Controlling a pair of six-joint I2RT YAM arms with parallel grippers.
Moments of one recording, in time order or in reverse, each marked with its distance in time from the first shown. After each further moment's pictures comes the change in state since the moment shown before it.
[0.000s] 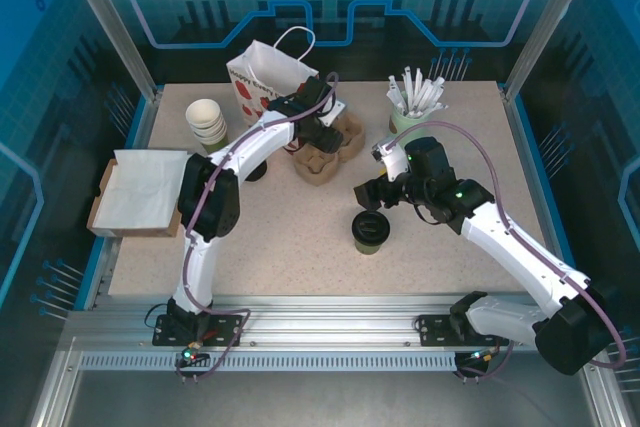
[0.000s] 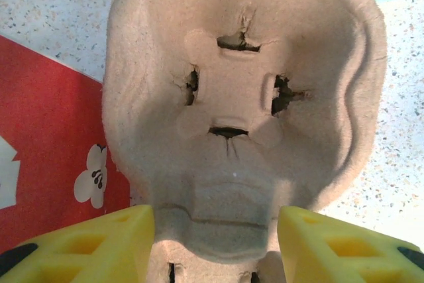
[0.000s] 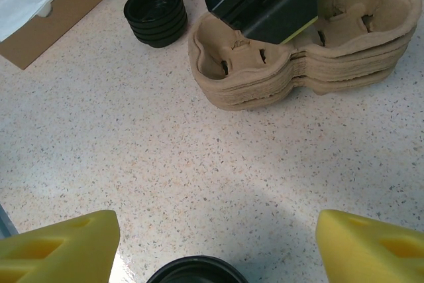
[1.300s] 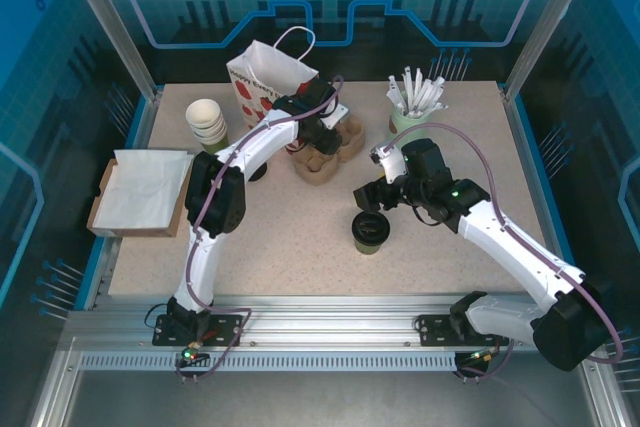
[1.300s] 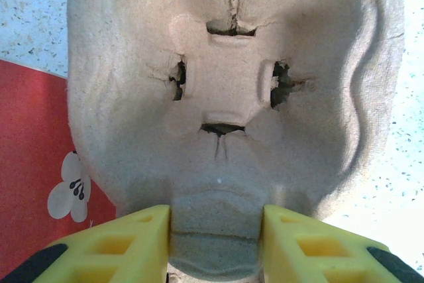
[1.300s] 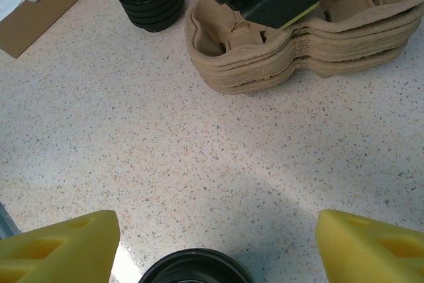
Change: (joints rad) left arm 0.000 0.056 0.063 -0.059 0.019 0.054; right arm 0.000 0.024 -0.013 -0.007 -0.004 0.008
